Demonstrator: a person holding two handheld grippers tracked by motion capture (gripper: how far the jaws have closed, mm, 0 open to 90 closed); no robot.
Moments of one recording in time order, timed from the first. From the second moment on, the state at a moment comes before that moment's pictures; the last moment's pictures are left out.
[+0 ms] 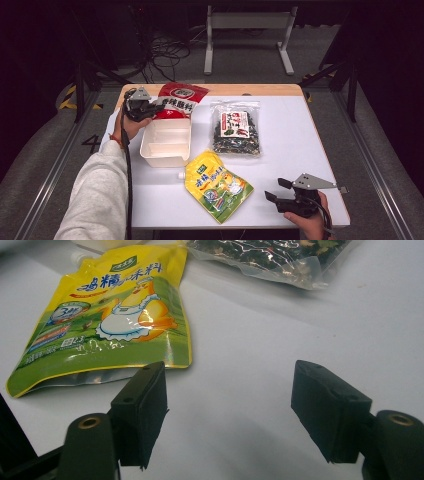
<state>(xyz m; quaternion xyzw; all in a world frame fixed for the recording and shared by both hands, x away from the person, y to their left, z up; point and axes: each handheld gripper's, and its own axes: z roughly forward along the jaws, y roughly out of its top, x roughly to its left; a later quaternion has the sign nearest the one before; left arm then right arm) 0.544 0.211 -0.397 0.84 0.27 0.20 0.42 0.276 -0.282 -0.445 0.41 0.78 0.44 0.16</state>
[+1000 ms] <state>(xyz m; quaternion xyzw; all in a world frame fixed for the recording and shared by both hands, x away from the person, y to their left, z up) 0.545 0.201 -0.387 0.86 0.28 0.19 0.39 0.277 -0.281 -0.446 0.40 0.80 0.43 0.15</state>
